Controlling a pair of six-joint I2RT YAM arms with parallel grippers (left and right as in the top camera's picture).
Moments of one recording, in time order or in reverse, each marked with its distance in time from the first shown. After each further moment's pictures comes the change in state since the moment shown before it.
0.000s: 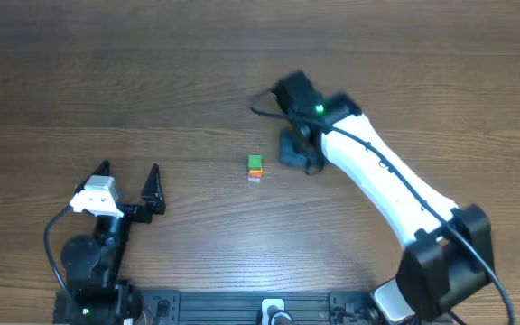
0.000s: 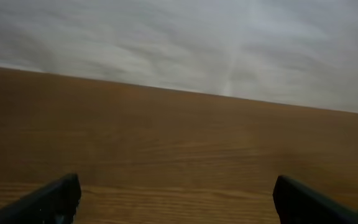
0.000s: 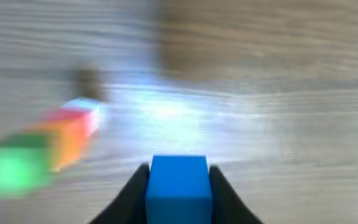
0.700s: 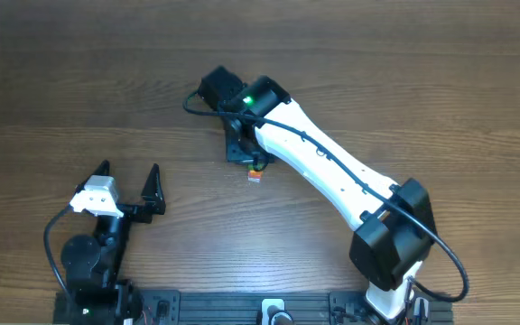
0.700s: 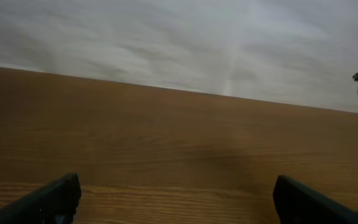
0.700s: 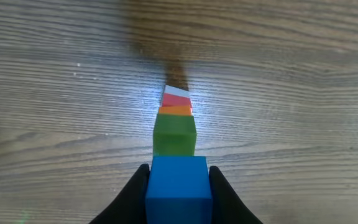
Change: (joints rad) left arm 0.000 0.000 0.000 0.000 0.000 0.000; right arm 0.219 0.240 0.360 -0.193 0.025 0.185
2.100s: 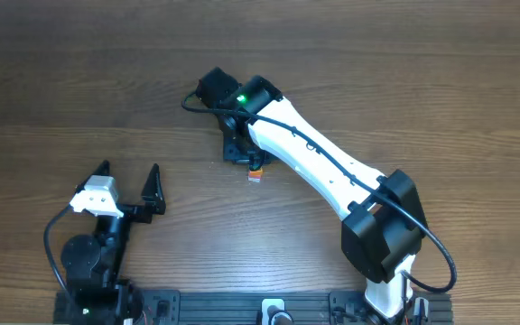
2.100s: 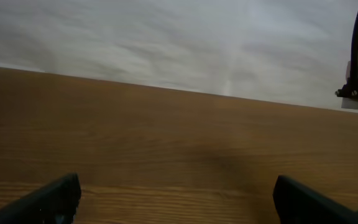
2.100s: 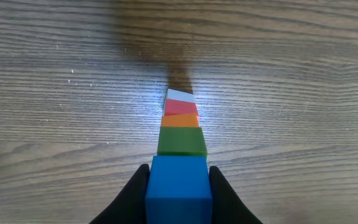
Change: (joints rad) left arm 0.000 0.000 0.000 0.000 0.000 0.000; right arm -0.005 0.050 0.005 0.013 -0.014 0.040
